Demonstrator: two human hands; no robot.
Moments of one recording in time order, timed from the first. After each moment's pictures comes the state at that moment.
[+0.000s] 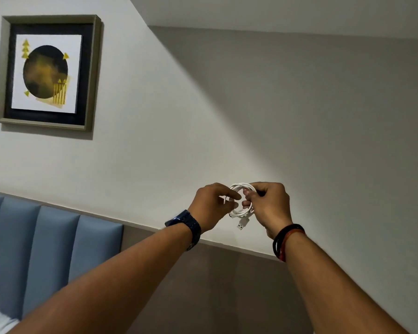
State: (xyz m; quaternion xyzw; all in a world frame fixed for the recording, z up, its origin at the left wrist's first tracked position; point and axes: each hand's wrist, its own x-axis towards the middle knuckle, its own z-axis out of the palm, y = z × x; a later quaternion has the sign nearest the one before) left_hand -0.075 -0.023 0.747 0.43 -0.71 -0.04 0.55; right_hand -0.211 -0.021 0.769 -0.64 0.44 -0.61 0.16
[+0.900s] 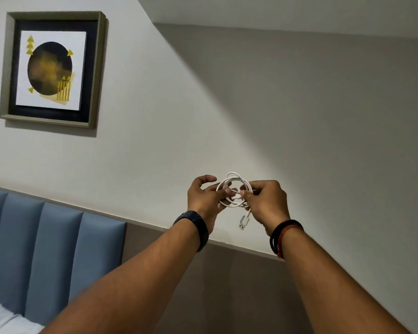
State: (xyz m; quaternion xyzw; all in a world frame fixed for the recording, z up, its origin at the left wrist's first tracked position) left_hand -0.074 -0.028 0.747 0.25 -0.39 -0.47 0.76; right_hand -0.197 -0.022 0.774 -0.66 0.49 -0.56 0.13
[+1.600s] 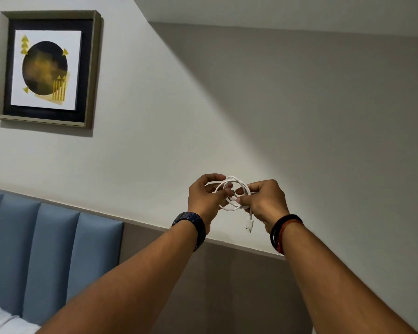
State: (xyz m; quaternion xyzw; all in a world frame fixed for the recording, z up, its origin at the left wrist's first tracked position) left_hand -0.080 -0.031 0.744 0.33 -0.47 -0.37 0.74; right_hand -0.205 -0.023 0.776 -0.66 0.50 -0.53 0.19
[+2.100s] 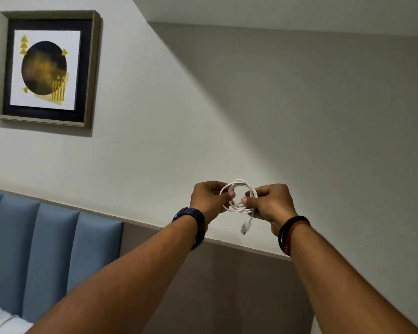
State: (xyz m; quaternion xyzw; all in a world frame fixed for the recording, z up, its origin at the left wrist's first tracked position) left_hand -0.084 -0.030 0.748 0.42 -0.53 -0.33 0.66; right_hand -0.221 -0.027 0.773 -0.62 0.49 -0.56 0.25
